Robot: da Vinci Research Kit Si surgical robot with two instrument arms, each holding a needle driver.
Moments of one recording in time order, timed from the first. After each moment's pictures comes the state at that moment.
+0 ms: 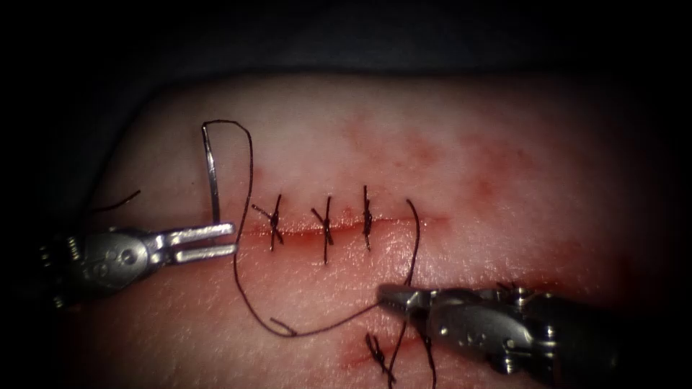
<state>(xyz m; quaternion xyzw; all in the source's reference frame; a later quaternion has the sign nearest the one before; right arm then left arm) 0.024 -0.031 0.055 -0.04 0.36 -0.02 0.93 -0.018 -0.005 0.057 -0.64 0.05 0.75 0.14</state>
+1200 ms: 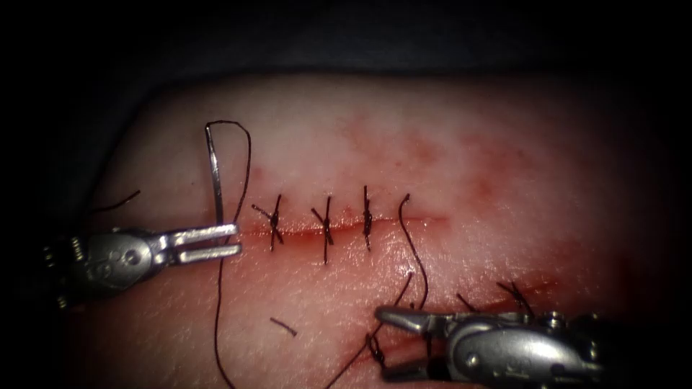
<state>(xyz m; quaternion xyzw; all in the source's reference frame) 0.023 -0.030 0.050 -0.03 0.52 0.03 0.85 -0.018 -0.005 0.057 -0.64 0.05 0.75 0.14</state>
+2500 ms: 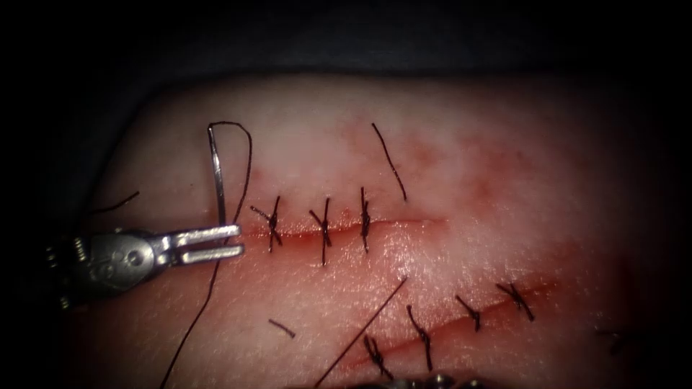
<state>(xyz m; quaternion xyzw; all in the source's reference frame) 0.031 -0.036 0.049 0.02 0.53 -0.01 0.85 -0.019 -0.006 0.058 -0.64 0.05 0.75 0.13</state>
